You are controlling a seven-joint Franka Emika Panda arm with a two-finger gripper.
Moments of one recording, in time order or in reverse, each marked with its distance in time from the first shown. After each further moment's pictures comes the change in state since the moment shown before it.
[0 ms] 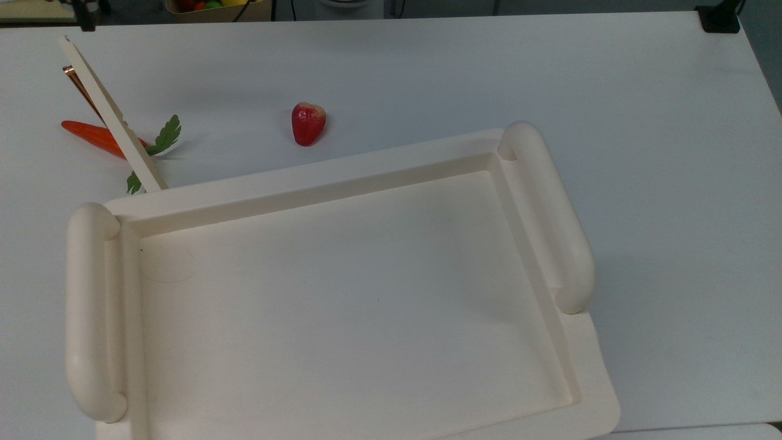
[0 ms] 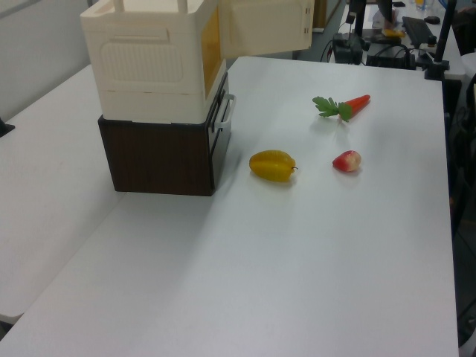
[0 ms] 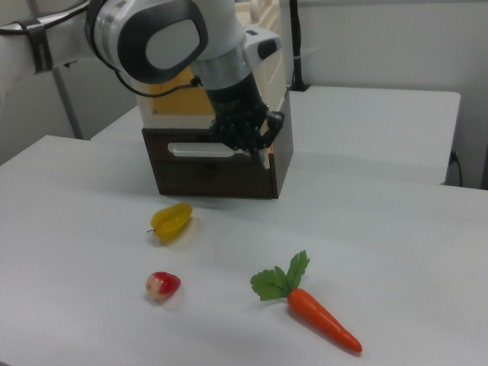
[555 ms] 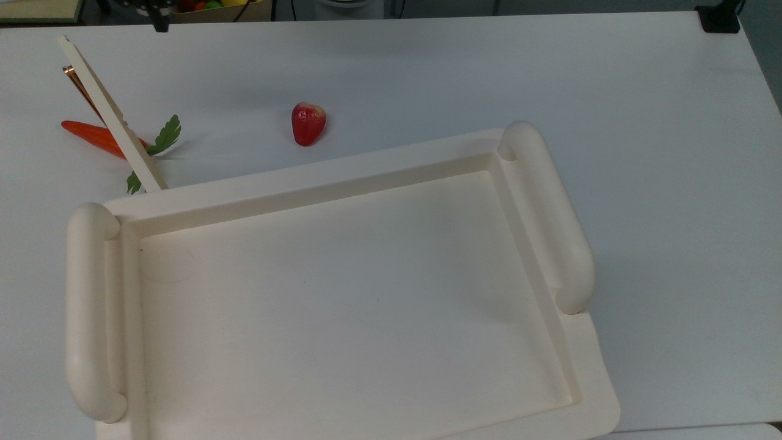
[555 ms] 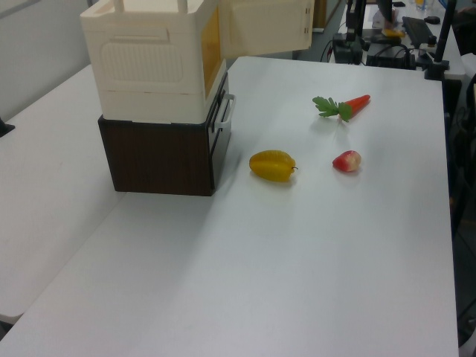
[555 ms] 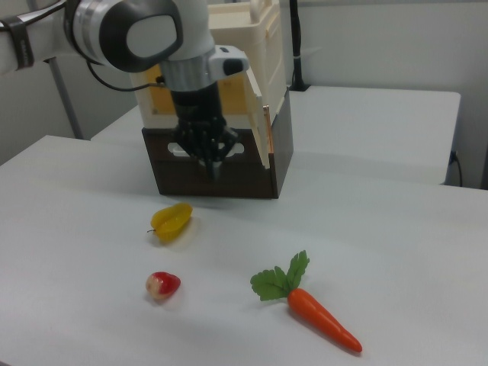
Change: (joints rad) arm 0.102 -0.007 0.001 -0.002 -0.017 -0.206 0.280
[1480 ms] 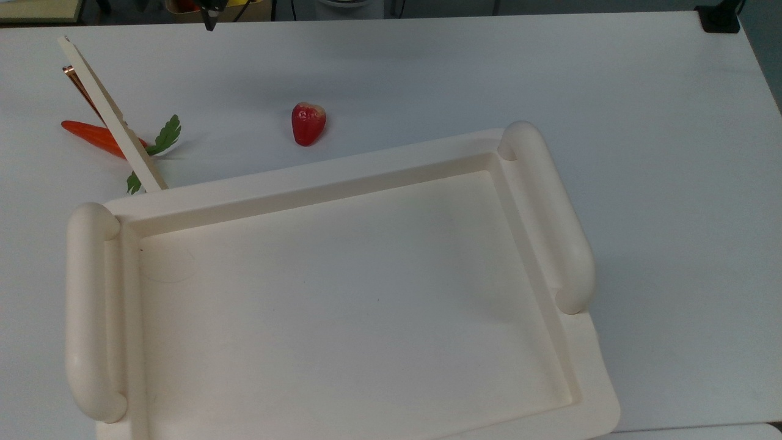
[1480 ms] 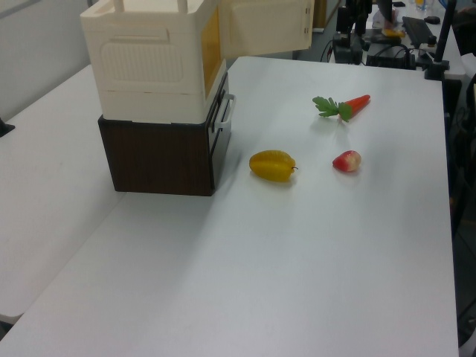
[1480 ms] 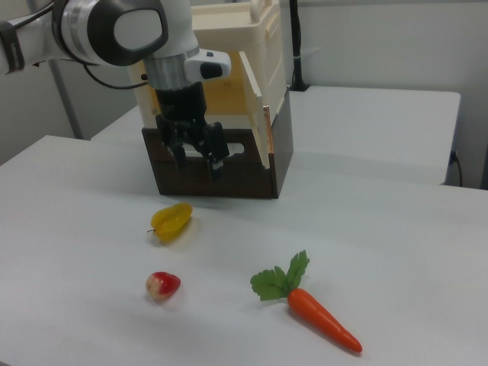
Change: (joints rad) arm 0.072 0.000 0.000 0.000 -0.086 -0.065 0.395
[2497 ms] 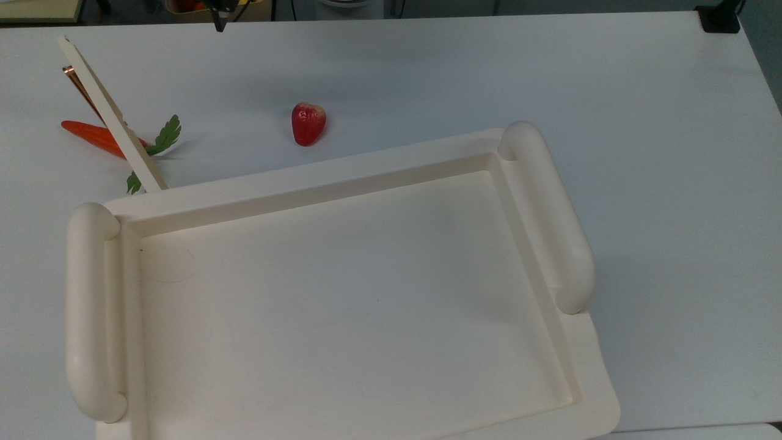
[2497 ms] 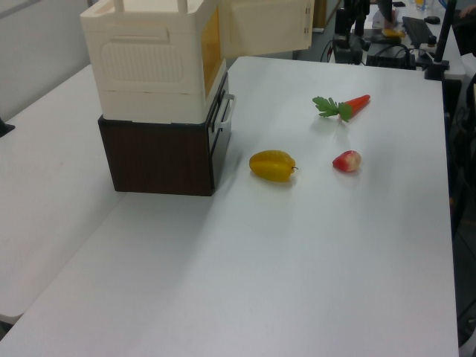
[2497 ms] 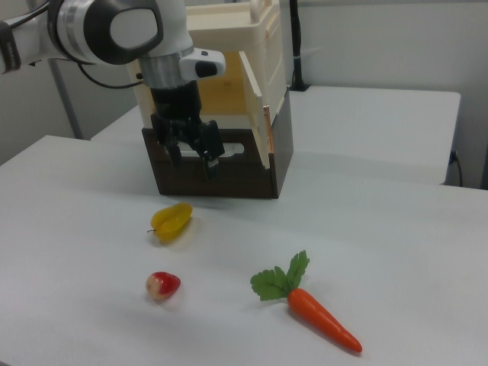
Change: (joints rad) arm 0.019 0.000 0.000 0.000 0.000 -0.003 0.000
